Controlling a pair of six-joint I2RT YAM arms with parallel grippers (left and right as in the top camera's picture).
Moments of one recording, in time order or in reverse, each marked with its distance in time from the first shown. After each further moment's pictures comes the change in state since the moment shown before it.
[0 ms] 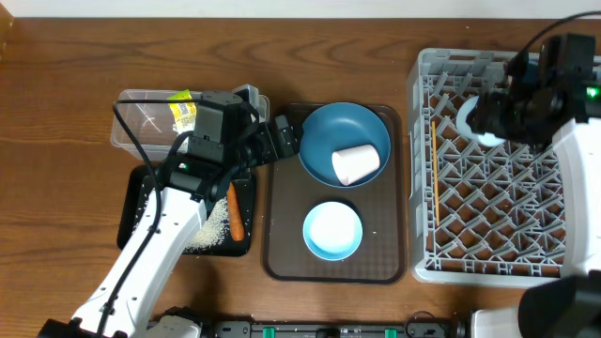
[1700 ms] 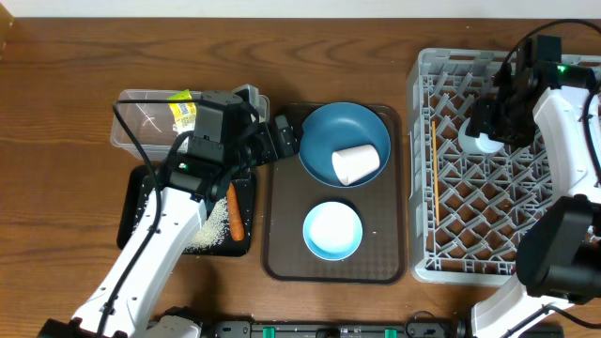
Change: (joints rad) left arm 0.000 0.000 0.000 0.000 0.000 0.000; right arm -0.018 0.234 0.017 -0.001 0.106 0.002
